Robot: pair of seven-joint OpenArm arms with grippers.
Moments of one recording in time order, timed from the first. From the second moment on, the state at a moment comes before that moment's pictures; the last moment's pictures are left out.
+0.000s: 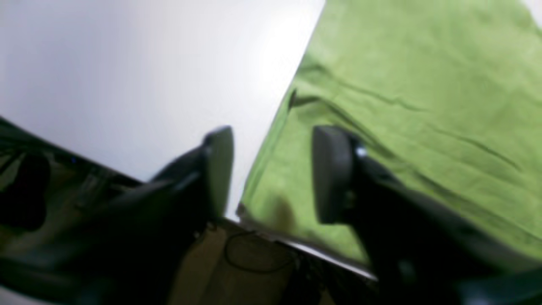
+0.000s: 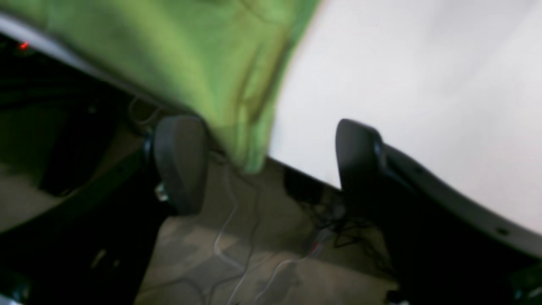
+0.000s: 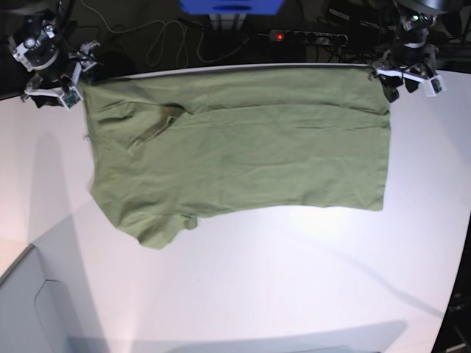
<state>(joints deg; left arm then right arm) 42.0 -6.7 -35.0 113.0 -31.1 -5.3 32.5 -38.8 18.3 24.4 112.5 -1.5 40.3 -36.5</state>
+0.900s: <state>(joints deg) 7.4 -14.6 -32.0 94.7 -30.1 -5.4 32.6 -1.4 13.5 12.4 105.8 -1.2 40.9 -46.2</state>
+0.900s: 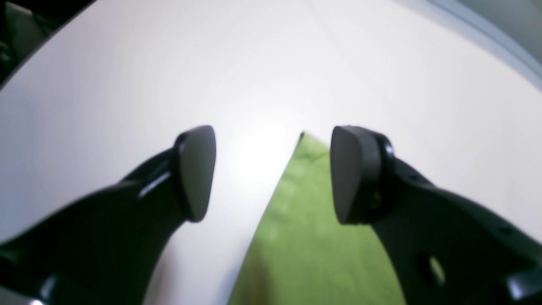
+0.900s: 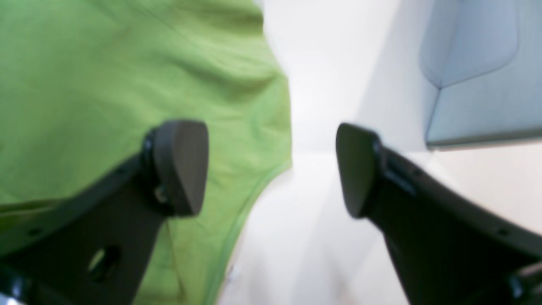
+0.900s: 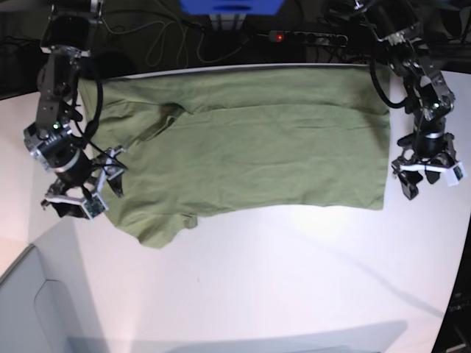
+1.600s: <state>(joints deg) -13.2 -19.0 -12.1 58.8 -20.7 -5.3 23.1 3.4 13.6 10.5 98.5 -1.4 40.9 -46.3</state>
